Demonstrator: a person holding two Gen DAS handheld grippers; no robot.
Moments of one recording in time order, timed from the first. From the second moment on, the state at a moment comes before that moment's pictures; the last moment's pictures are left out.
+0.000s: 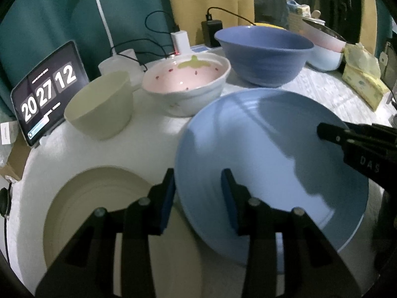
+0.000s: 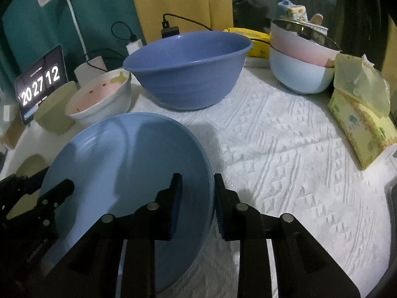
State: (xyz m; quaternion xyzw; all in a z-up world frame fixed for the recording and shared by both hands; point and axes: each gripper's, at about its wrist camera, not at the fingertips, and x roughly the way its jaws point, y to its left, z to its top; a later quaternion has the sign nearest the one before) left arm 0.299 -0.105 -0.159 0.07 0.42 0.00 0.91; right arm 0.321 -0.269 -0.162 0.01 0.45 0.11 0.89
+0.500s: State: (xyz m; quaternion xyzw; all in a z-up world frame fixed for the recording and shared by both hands) left arm 0.270 -0.116 -0.159 0.08 0.43 -0.03 0.90; right arm 0.287 -0.282 -0.156 0.01 0.45 0.09 0.89
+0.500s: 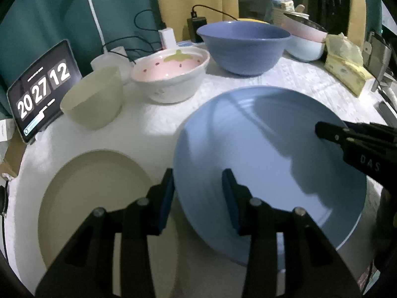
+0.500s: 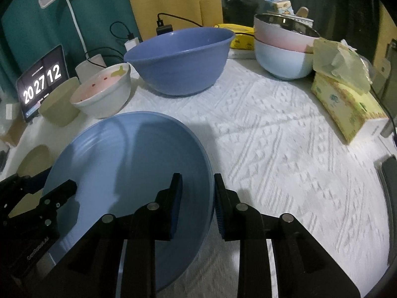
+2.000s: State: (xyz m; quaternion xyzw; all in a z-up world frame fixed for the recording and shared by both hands) left arm 0.206 -0.032 -0.113 -0.03 0.35 -0.02 0.94; right arm 0.232 -0.218 -0.102 -0.02 0.41 0.12 0.90
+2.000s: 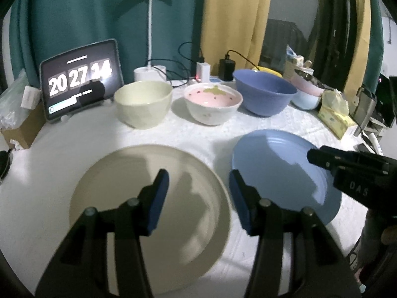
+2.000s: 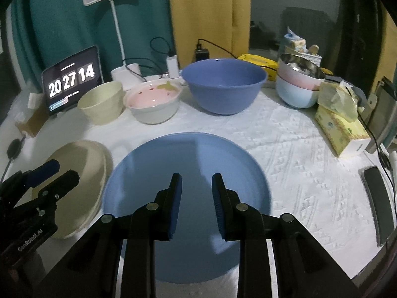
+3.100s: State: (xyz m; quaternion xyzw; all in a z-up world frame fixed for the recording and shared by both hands) left arm 0.178 0.081 -0.139 -0.07 0.34 0.10 0.93; right arm 0.232 -0.106 -0.123 -0.08 0.44 0.21 0.87
